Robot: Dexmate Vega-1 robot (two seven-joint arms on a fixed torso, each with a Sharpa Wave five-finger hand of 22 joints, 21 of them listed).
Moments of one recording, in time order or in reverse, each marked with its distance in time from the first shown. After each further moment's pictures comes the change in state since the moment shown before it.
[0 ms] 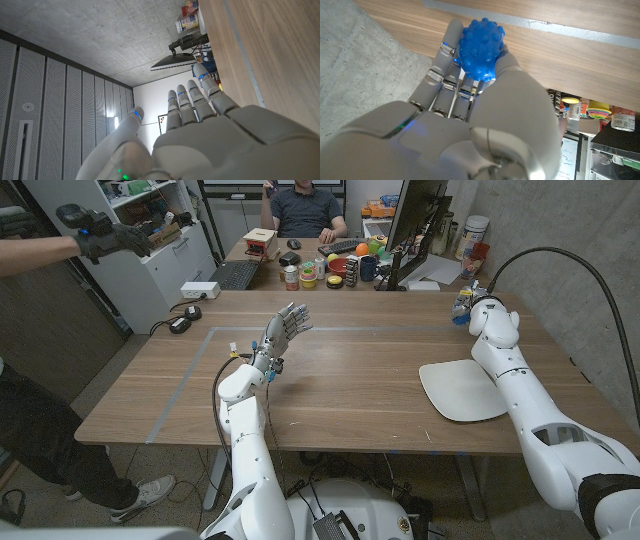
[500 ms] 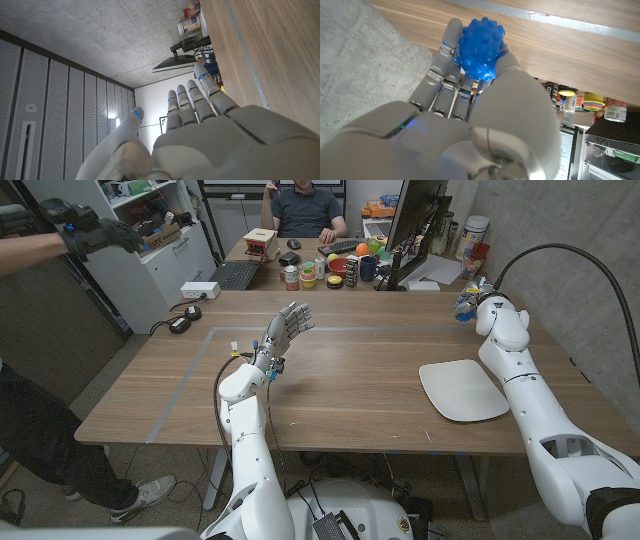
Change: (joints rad) left arm 0.000 0.000 0.006 -0.001 -0.006 -0.003 -0.013; left_hand 0.000 0.000 -0.004 -0.004 0.000 0.000 0.000 0.000 0.000 0.000 0.000 0.000 0.000 0.000 0.000 0.000 0.000 0.000 0.000 -0.004 0.000; right arm -0.080 -0.015 0.055 -0.156 -0.009 0.022 0.030; right_hand 0.000 0.000 -0.005 0.002 0.000 0.019 0.000 0.001 0.000 0.011 0.010 0.008 0.010 0.004 -0.004 0.000 0.006 0.000 0.000 0.023 0.004
